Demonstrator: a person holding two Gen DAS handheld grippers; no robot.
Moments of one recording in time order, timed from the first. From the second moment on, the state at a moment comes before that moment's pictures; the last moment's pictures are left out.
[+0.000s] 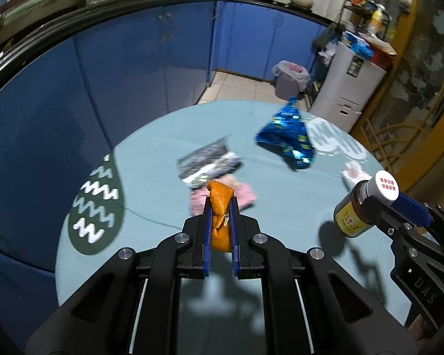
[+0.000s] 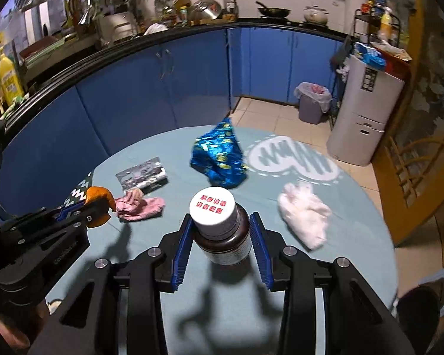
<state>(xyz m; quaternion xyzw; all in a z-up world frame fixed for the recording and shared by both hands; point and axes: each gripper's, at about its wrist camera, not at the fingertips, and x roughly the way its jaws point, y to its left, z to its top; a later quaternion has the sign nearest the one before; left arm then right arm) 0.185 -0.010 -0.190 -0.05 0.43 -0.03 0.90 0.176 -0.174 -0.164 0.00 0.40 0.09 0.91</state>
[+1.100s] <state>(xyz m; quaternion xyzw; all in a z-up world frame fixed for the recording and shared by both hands) 0.134 -0.224 -0.148 0.08 0.40 -0.15 0.90 0.075 -0.352 -0.148 0.11 0.34 -0.02 0.93</state>
